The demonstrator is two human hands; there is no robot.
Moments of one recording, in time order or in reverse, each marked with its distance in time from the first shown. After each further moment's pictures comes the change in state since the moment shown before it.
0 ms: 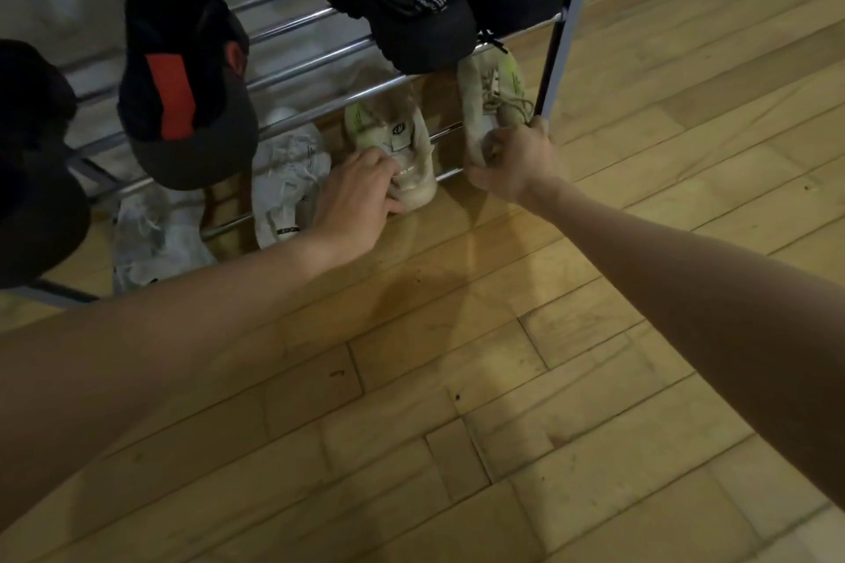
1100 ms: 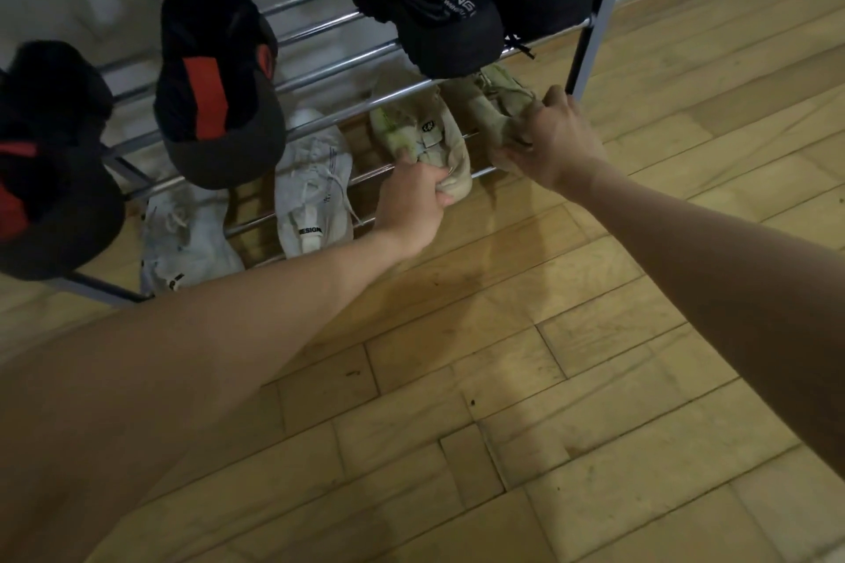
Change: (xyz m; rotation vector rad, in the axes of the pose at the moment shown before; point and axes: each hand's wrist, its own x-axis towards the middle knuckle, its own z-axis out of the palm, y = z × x) left_hand 0.012 0.030 0.013 -0.314 -0.026 -0.229; right_hand 0.007 -0.008 -0.031 -0.260 0.096 -0.187
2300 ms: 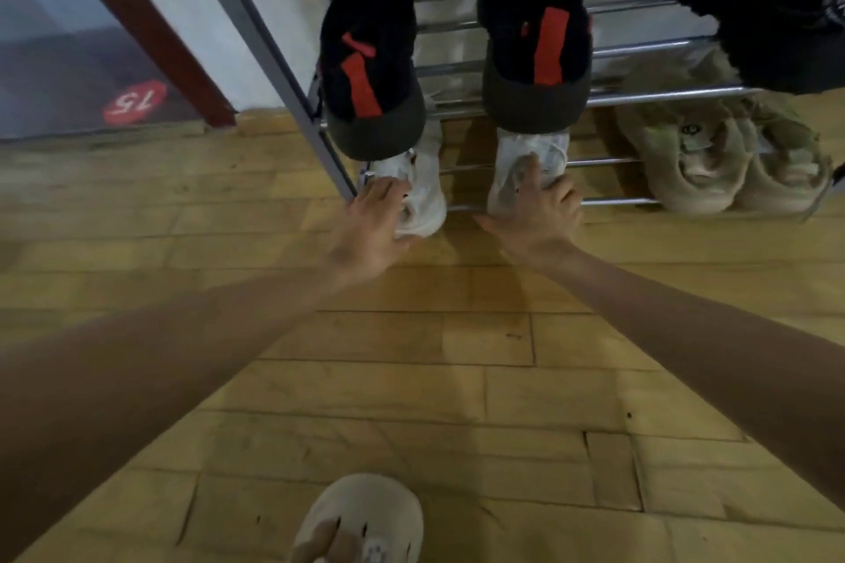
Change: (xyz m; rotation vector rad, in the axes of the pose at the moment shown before) left_hand -0.162 -0.198 -0.107 0.347 0.111 -0.217; right_hand -0.069 -0.249 0.065 0.194 -0.271 0.002
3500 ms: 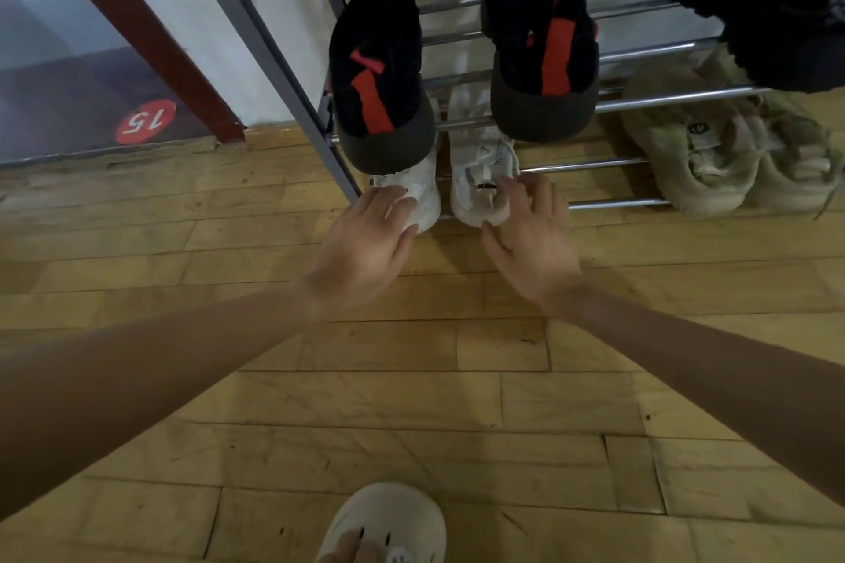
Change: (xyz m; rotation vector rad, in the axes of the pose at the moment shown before) left_hand -0.022 -0.004 -0.029 0.103 0.220 0.296; right_hand -0.028 0.010 0.007 0.048 0.304 -0.530
